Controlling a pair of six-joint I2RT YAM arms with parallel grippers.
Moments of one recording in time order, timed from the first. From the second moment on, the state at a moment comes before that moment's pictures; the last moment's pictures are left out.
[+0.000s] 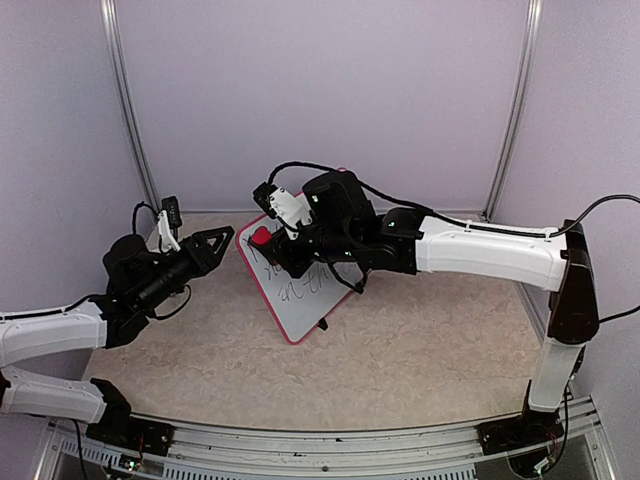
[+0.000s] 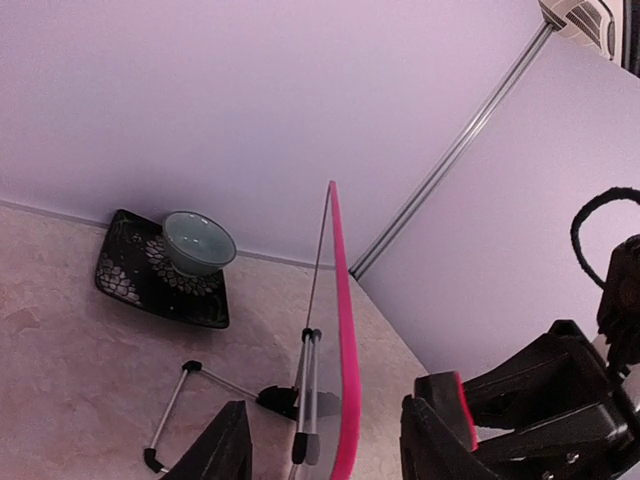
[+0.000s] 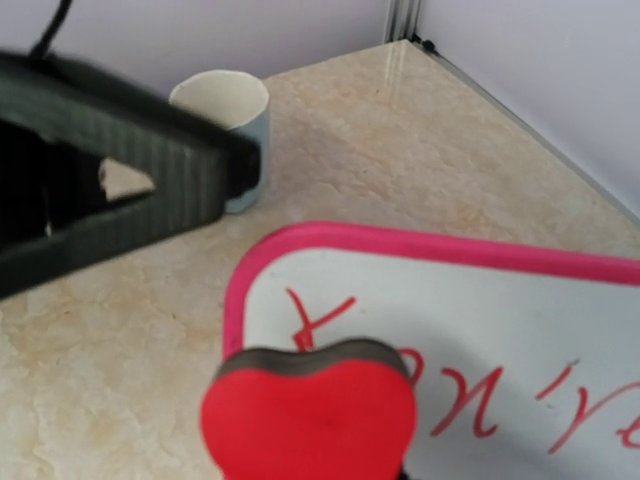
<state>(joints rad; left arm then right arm) -0.58 1.07 0.47 0.66 0.04 -0.63 1.09 1.86 1.66 -0.21 0.08 -0.03</state>
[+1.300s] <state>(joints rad) -0.48 1.13 0.75 0.29 0.31 -0.56 1.09 1.88 1.69 -0.18 0.15 -0.03</state>
